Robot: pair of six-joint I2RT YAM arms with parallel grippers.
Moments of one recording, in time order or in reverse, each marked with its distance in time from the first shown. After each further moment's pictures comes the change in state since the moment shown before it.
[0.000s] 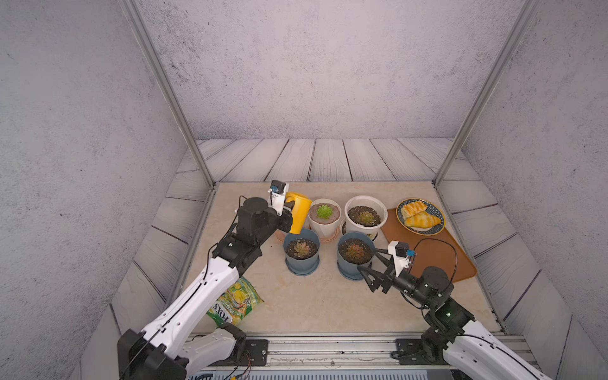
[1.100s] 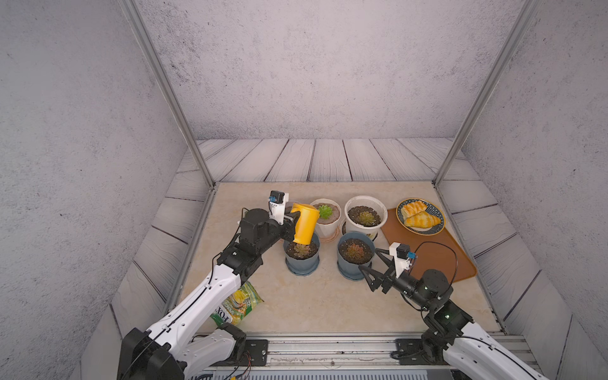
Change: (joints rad) left arm -0.002 0.089 -0.036 0.043 0.116 -0.162; right arm 0.000 0.001 -0.037 0.026 0.069 -0.019
